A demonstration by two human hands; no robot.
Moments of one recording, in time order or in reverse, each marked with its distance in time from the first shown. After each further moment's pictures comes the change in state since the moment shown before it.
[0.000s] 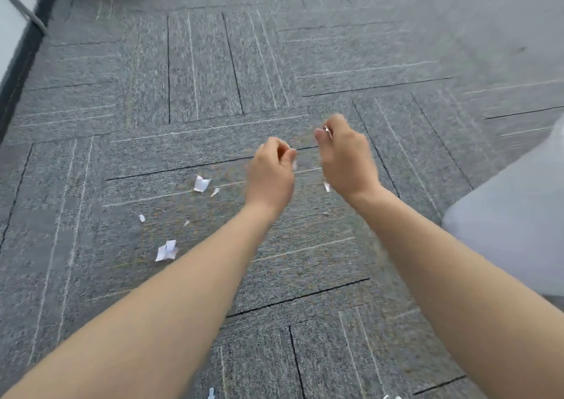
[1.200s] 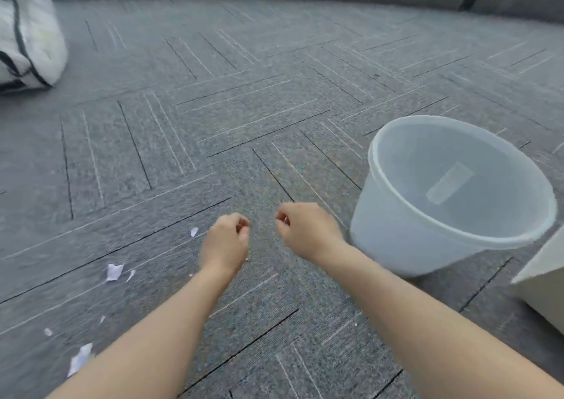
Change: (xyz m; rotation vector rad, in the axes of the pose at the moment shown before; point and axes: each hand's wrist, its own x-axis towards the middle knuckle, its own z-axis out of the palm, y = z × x) left_hand -0.016 0.039 0.082 0.314 -0.323 0.082; right_hand -0.059 0.073 -0.099 -0.256 -0.166 0.200
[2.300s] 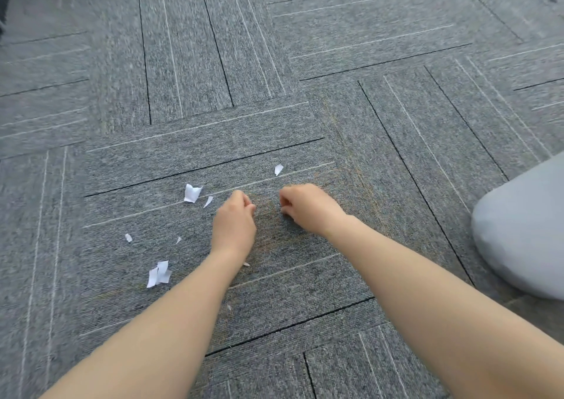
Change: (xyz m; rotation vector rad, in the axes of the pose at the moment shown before) left_hand -0.014 -0.168 -0.016 0.010 0.100 -0.352; right_hand 0.087 -0.074 0.192 -0.094 -0.453 -0.331
